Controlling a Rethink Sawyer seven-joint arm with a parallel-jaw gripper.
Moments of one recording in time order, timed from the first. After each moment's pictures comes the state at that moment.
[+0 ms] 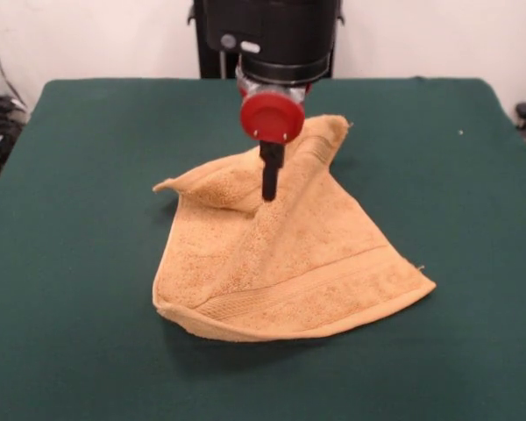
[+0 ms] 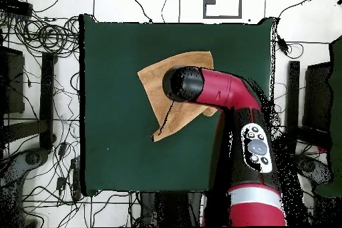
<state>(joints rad) -0.21 -0.54 0.02 1.39 -0.06 0.68 0.18</state>
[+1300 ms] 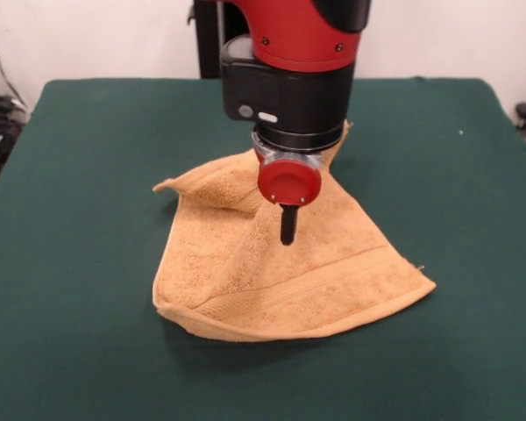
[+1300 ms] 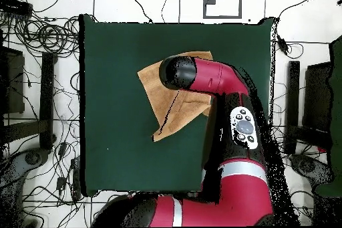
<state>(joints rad) -0.19 -0.42 0.02 1.25 -0.05 0.68 0.18</state>
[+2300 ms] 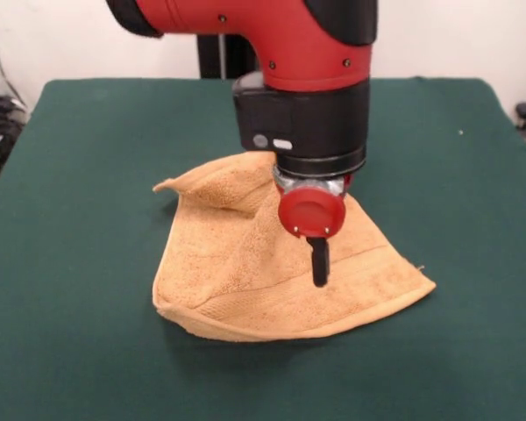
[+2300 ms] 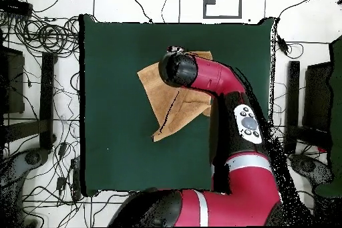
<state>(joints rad) -0.26 -0.38 0.16 1.28 0.00 0.51 0.18</state>
